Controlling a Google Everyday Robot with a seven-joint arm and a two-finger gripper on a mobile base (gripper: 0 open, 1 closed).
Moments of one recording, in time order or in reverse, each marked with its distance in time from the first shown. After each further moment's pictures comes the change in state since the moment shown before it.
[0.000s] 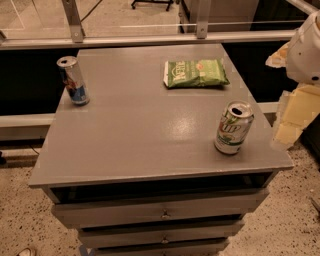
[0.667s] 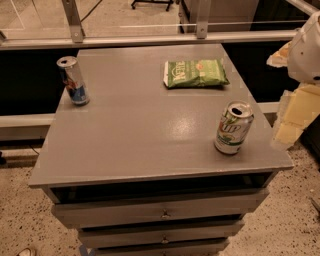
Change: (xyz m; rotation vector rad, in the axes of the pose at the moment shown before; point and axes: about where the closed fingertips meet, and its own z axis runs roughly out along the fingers) arm 0.001 -0.001 -0.001 0.006 -0.012 0.006
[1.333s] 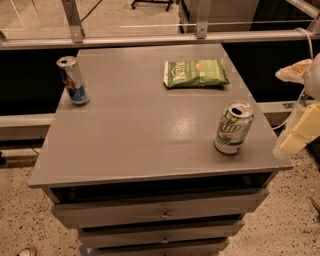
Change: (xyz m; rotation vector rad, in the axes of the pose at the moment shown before) arm 0.021 0.001 0.021 -0.007 -0.218 0.085
